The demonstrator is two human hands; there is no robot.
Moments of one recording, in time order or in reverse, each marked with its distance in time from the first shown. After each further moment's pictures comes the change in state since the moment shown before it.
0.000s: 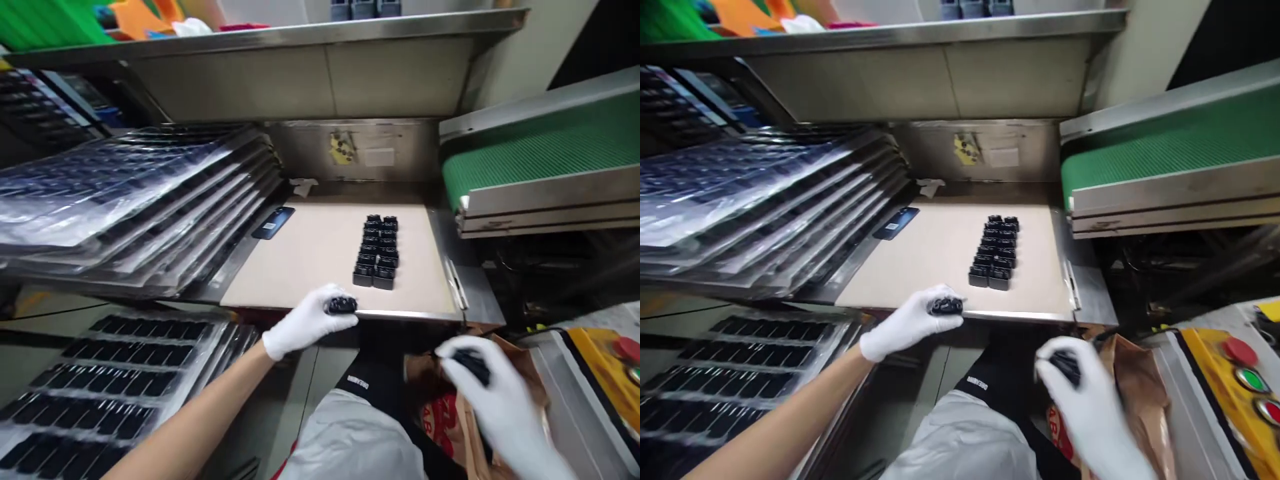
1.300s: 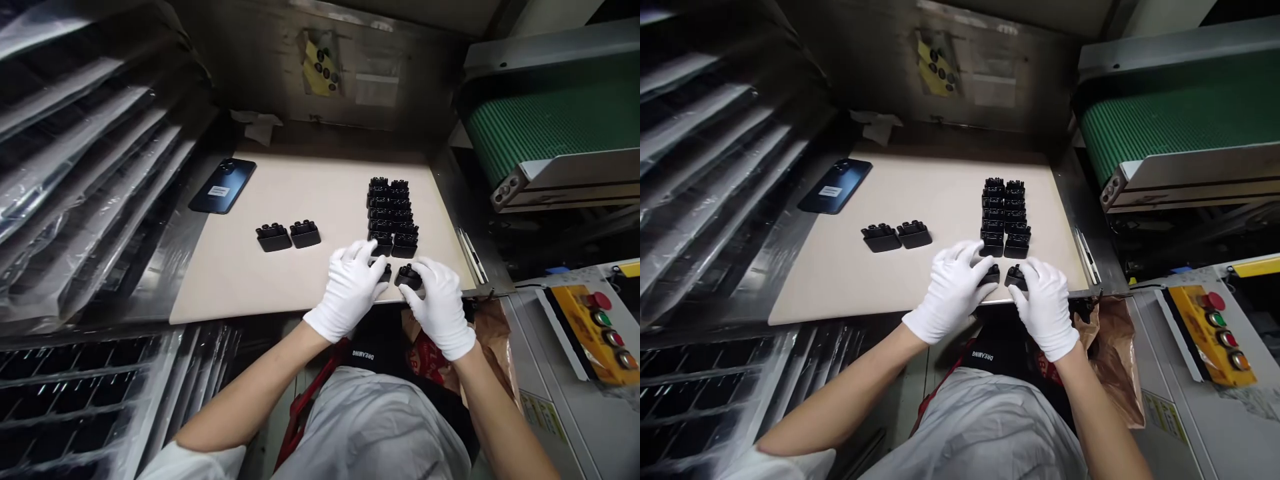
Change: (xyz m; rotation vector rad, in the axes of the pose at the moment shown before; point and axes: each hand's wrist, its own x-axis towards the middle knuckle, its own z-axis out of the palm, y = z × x) left_hand 0.060 -0.040 0.013 0.646 0.132 0.397; right_hand 0.072 0.003 0.118 -0.756 -0.049 -0.363
